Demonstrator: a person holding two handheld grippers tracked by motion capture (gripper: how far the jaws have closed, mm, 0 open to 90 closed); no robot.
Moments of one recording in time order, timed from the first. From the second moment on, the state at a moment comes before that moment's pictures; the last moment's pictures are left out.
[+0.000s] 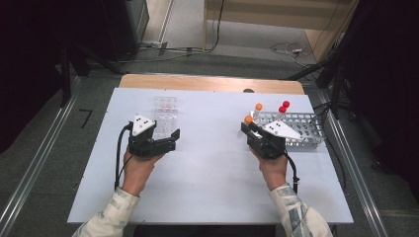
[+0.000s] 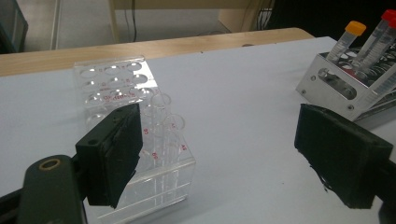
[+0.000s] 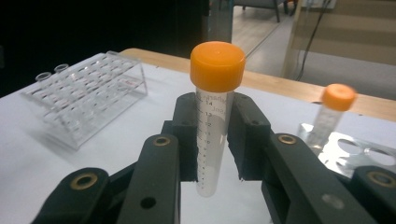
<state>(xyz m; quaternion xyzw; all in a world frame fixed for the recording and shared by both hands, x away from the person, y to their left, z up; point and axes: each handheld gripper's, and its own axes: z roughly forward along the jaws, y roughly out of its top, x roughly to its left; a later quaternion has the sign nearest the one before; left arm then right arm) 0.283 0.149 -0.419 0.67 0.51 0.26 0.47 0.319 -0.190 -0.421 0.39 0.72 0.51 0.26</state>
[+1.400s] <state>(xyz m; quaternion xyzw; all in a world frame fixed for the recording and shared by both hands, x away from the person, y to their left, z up) 0.267 0.109 -0.415 0.71 0.43 0.20 0.52 0.291 -0.111 -0.454 0.31 0.79 0.50 0.19</state>
